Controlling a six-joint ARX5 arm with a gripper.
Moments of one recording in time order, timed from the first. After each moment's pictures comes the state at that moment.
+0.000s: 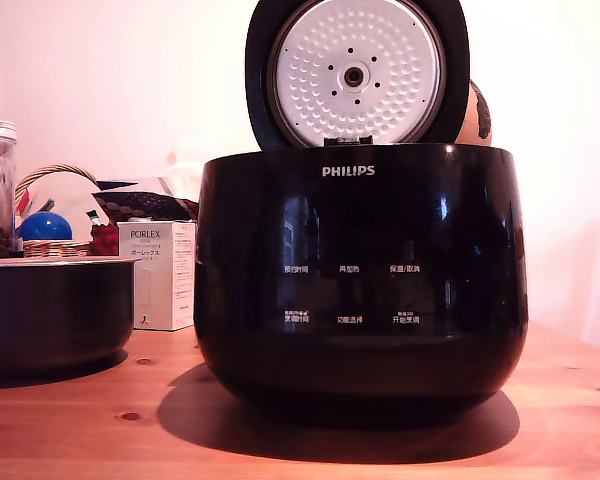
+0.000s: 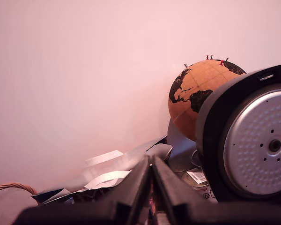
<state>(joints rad) -0.47 0.83 0.77 0.23 -0.05 0.21</state>
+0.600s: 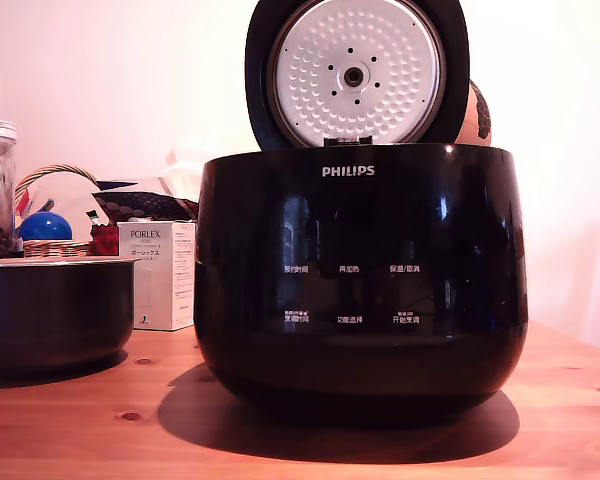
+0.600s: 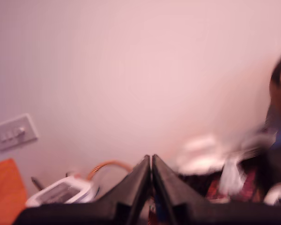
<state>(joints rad) -0.26 0.83 0.77 0.16 -0.16 0.40</state>
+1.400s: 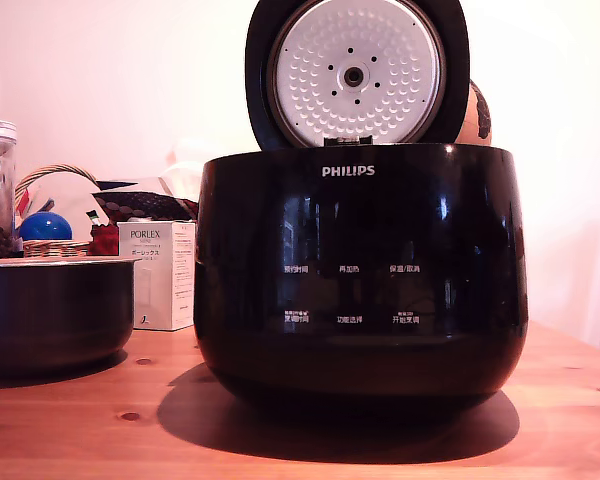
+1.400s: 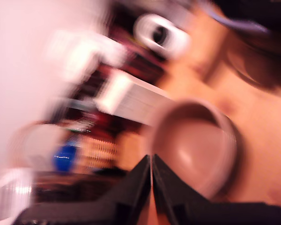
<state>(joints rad) -0.22 0.93 1.18 -0.89 0.07 1.04</state>
